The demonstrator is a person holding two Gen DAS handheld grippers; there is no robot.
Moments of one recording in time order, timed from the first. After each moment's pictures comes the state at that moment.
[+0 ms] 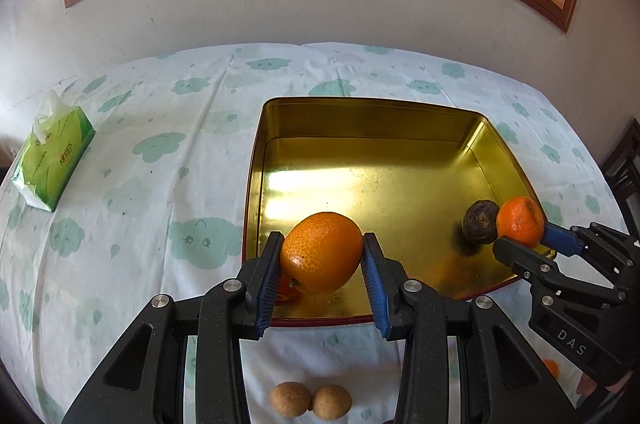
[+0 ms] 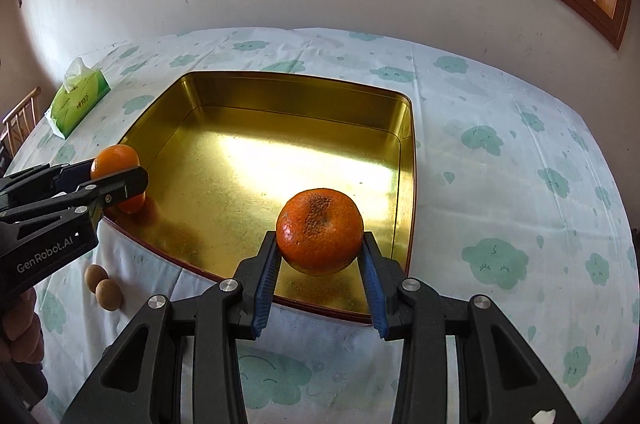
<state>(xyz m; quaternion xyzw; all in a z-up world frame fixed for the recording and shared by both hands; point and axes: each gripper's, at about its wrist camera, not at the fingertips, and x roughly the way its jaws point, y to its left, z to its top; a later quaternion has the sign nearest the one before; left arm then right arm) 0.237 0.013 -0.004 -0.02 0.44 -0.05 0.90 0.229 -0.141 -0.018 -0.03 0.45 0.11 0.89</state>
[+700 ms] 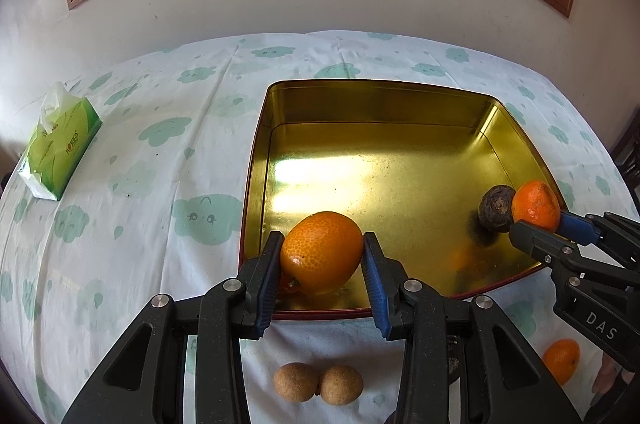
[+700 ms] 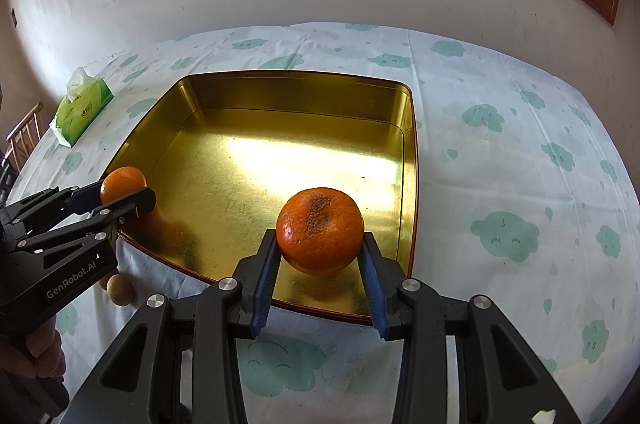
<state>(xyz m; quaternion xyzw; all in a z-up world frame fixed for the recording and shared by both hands) 0.224 0.010 -0.016 0.00 0.44 -0.04 0.90 0.220 -0.144 -0.020 0.00 0.46 0.11 0.88</state>
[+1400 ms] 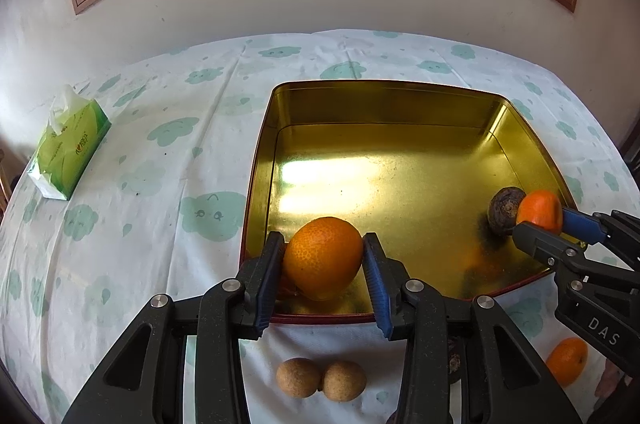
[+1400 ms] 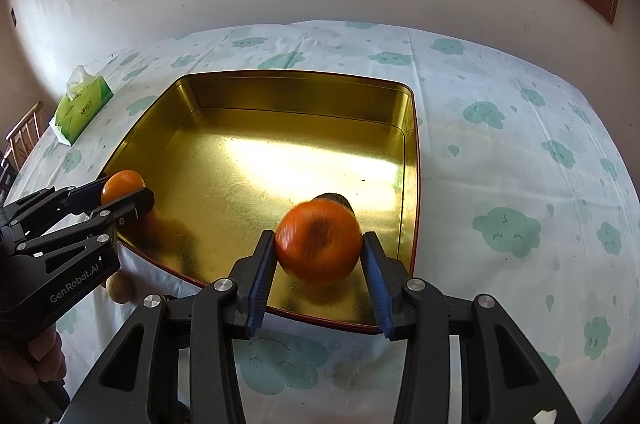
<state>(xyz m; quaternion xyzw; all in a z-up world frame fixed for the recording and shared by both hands) 0.220 0.006 -0.016 0.01 0.44 -0.02 0.90 0.216 -0.141 -0.021 0.01 0.46 0.11 0.88</state>
